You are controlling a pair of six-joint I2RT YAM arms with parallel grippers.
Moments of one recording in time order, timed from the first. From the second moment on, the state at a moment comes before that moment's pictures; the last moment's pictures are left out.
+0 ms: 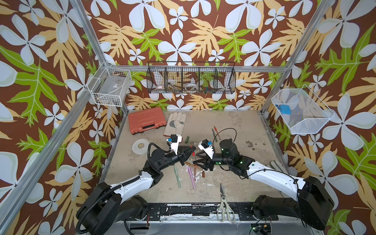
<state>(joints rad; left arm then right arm) -0.59 1.19 0.41 0.89 0.48 -0.54 0.72 1.27 0.73 0.09 -0.56 0.03</state>
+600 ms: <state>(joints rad) -0.60 1.21 0.40 0.94 0.52 -0.59 0.72 1.32 0.75 0.13 -0.61 0.04</state>
